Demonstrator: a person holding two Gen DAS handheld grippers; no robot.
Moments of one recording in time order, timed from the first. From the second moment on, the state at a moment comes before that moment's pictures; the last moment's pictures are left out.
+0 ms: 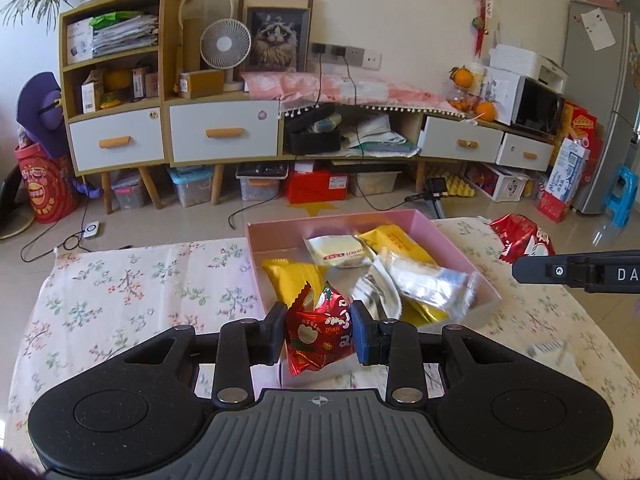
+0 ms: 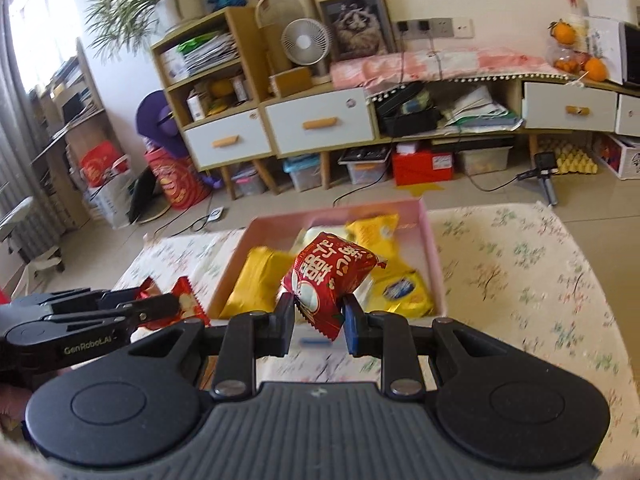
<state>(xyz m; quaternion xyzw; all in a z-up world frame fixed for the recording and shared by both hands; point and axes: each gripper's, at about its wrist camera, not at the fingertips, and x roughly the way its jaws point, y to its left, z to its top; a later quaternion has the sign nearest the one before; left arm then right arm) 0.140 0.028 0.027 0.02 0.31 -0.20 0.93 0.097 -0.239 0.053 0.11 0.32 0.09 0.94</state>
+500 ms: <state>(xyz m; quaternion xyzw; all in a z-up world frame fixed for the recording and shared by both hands) 0.235 -0.006 0.012 0.03 0.32 -0.17 0.93 0.187 -0.241 0.030 0.18 0.38 0.10 0.90</state>
